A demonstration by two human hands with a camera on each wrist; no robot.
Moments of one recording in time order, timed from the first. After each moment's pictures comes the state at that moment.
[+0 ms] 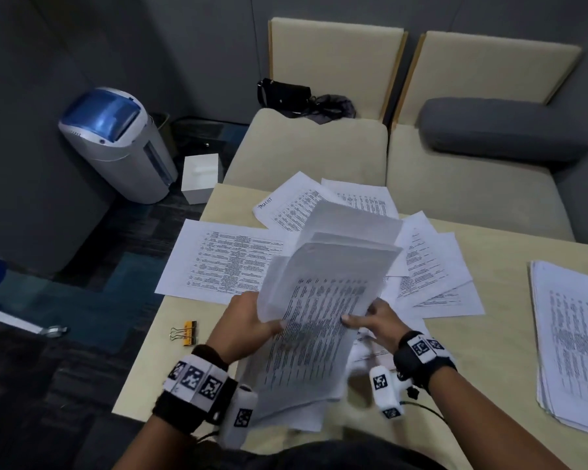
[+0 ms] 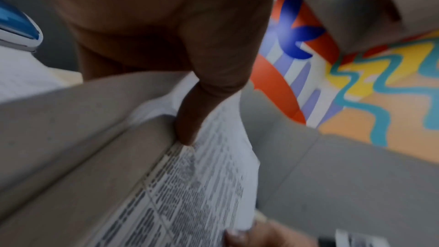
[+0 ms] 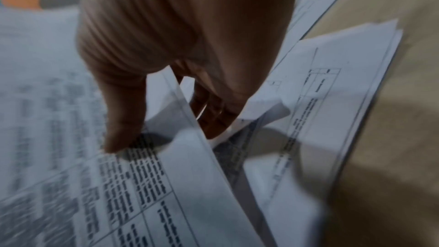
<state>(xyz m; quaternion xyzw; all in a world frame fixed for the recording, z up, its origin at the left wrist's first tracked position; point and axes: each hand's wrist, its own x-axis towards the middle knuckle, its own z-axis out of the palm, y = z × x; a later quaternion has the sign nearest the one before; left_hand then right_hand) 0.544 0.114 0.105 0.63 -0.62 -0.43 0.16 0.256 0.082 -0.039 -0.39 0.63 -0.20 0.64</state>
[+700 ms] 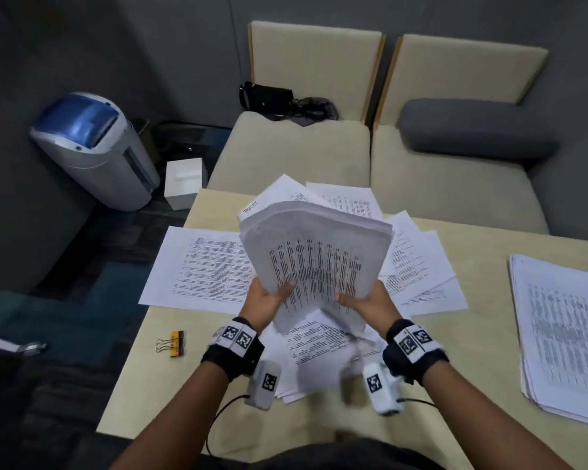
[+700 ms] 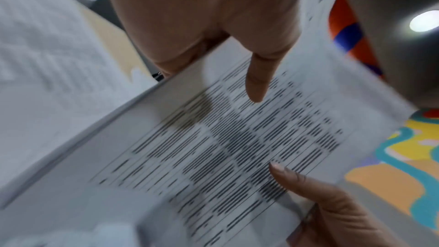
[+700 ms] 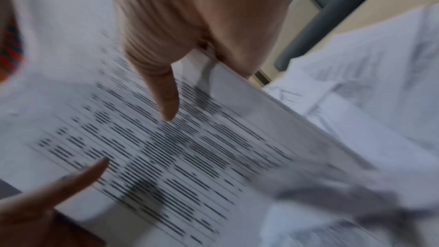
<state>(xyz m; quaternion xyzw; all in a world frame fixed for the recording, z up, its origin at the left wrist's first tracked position) 0.498 0.066 0.048 0.57 -0.44 -0.57 0.40 0.277 0.073 0.051 -0.46 0.62 -0.33 0.55</state>
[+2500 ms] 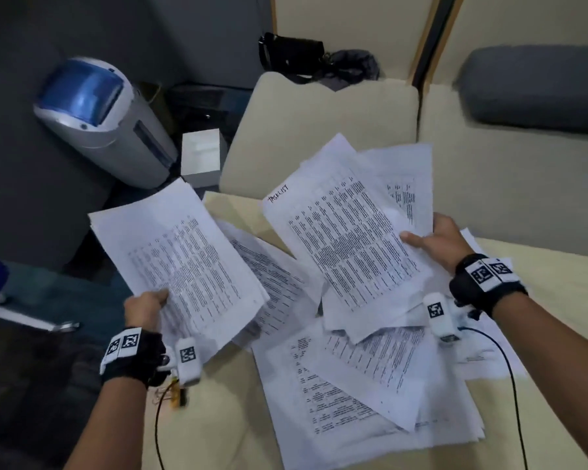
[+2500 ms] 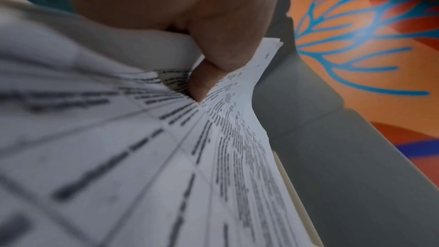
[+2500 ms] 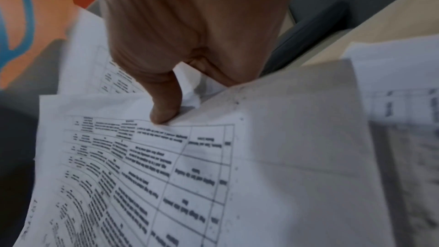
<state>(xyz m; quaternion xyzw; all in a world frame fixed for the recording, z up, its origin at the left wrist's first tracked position) 0.700 -0.047 -0.013 0.88 -0.11 -0.33 0.31 0.212 -0.158 0.019 -0.49 0.67 -0.25 0.50</state>
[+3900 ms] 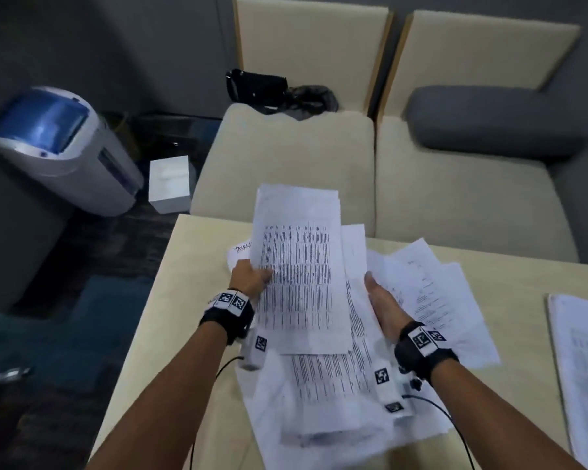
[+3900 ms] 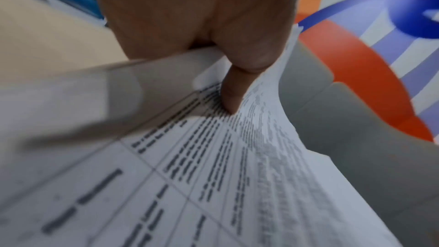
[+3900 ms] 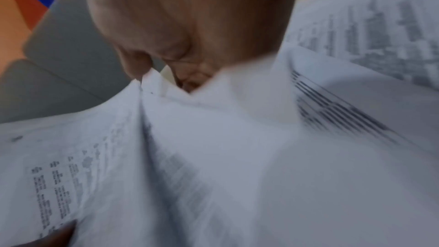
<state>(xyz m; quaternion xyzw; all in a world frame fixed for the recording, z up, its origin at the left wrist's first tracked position) 0.519 -0.125 -0.016 0.72 -0.37 -0.53 0.24 0.246 -0.058 -0.021 -0.27 0.60 -0.26 0.71</state>
